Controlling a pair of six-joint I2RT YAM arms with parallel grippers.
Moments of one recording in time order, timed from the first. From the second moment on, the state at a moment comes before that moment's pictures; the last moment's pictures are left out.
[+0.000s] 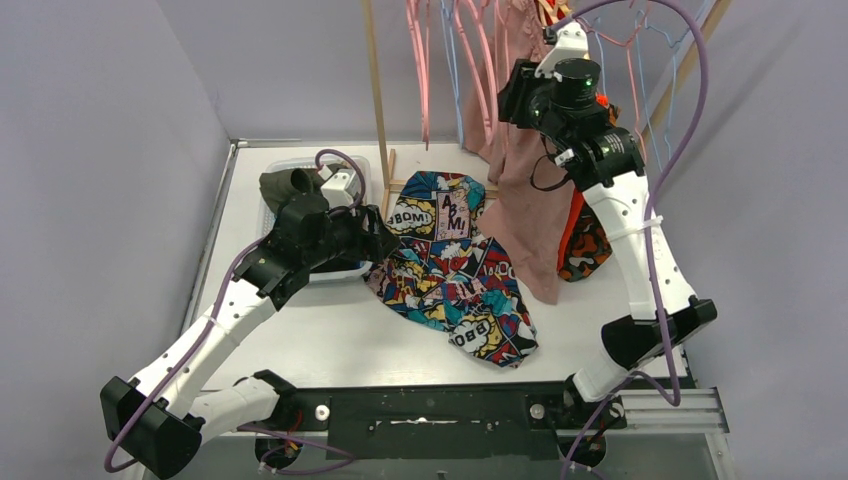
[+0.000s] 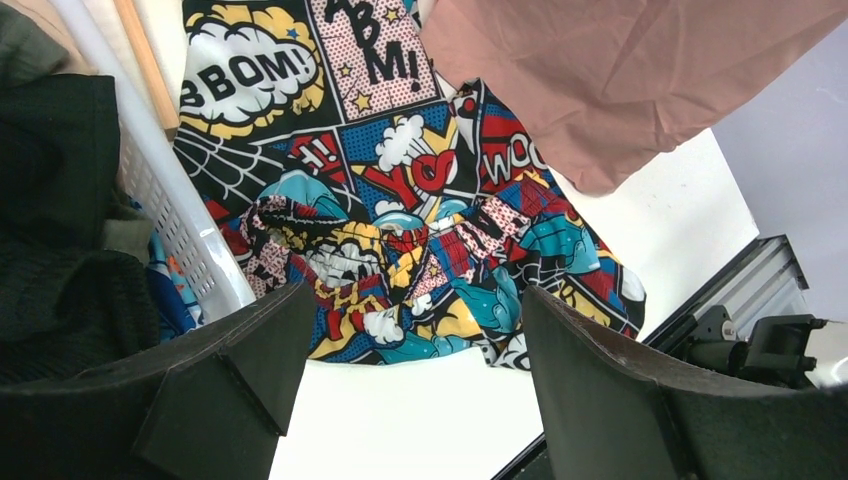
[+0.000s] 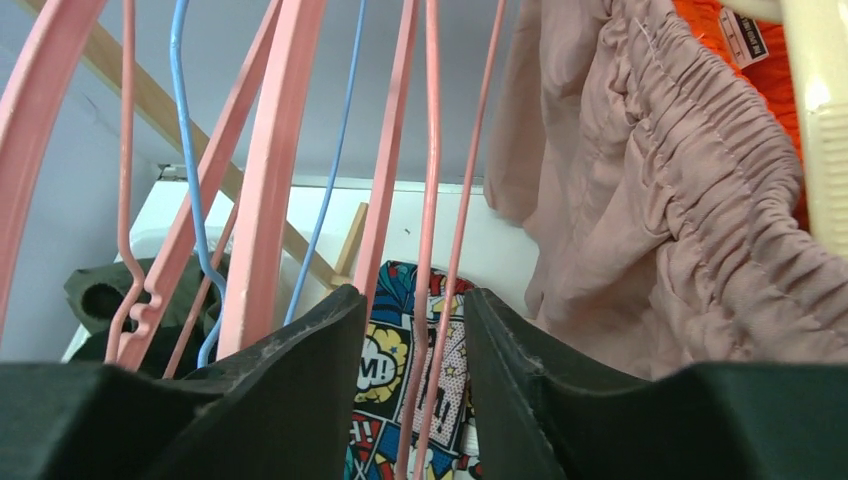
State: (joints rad) left arm -0.55 1.08 1.00 -0.37 0.15 -0.43; right arm 0.38 1.62 2.05 -0.64 0.12 0.24
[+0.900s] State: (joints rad) left arm -0.60 1.17 0.99 -0.34 0.21 -0.51; right arm 0.53 0.74 0.68 -0.14 -0.13 0.20
